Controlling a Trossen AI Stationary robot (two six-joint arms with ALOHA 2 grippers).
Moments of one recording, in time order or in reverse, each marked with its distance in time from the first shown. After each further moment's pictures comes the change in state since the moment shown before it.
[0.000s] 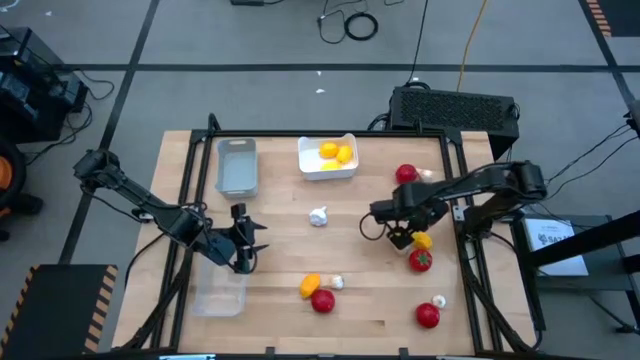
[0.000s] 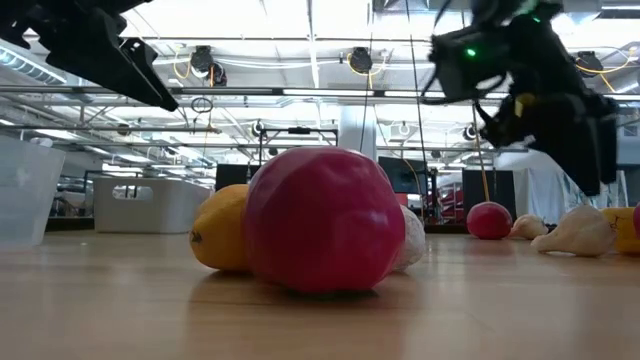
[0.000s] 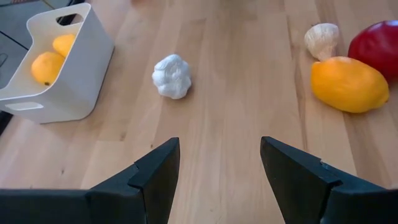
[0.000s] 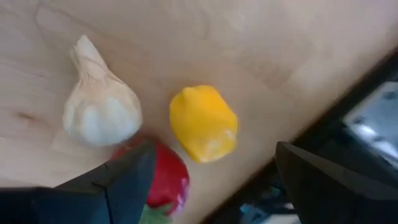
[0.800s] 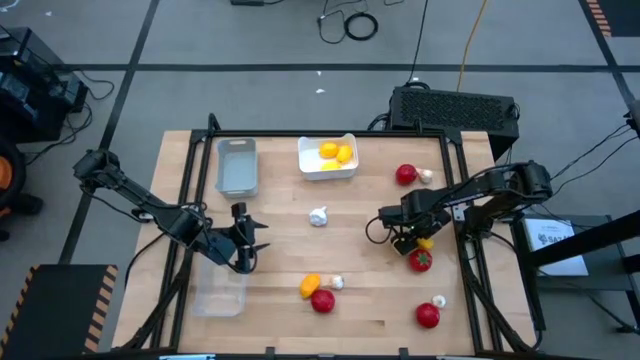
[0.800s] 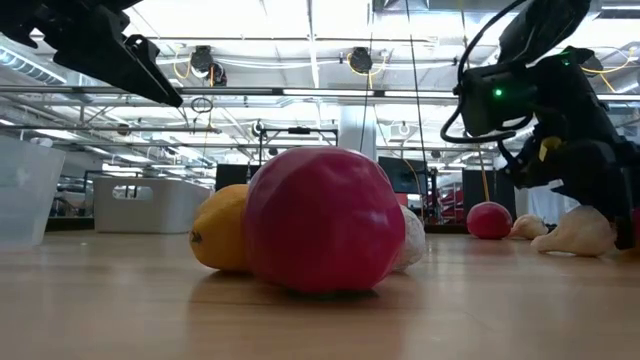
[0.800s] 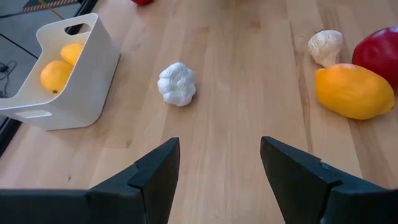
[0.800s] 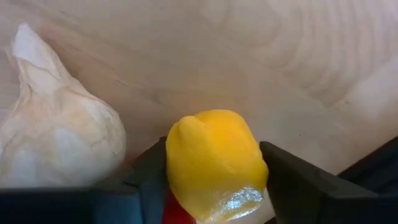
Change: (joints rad) left arm 0.001 0.000 0.000 0.023 -0.021 0.028; right arm -0.001 -0.035 -0.233 0.281 -0.068 0.019
